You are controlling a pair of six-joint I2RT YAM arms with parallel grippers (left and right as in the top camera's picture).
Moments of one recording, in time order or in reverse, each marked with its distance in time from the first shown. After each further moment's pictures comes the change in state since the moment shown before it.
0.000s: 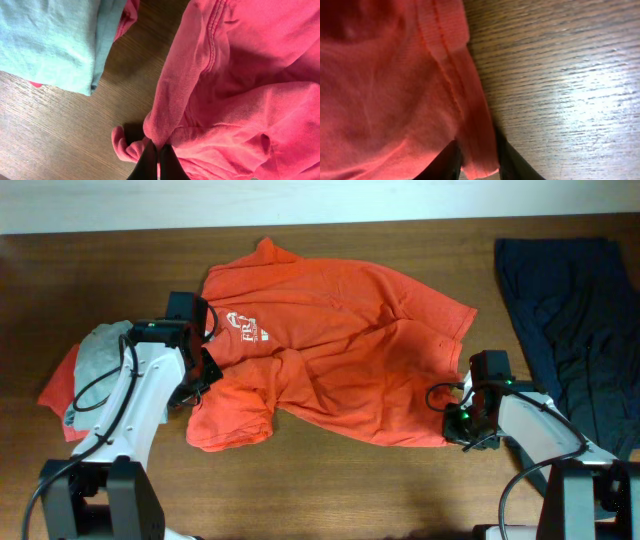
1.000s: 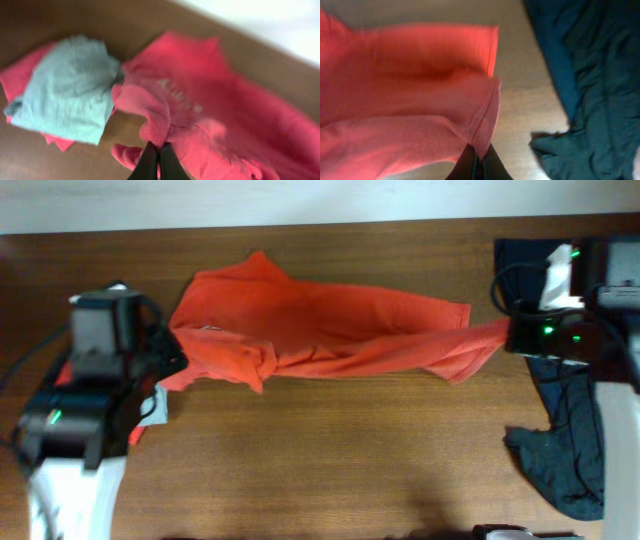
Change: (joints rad) left arm 0.000 -0.478 0.249 -0.044 0.020 0.188; right arm -0.002 -0.128 1.133 -0.735 0.106 -0.055
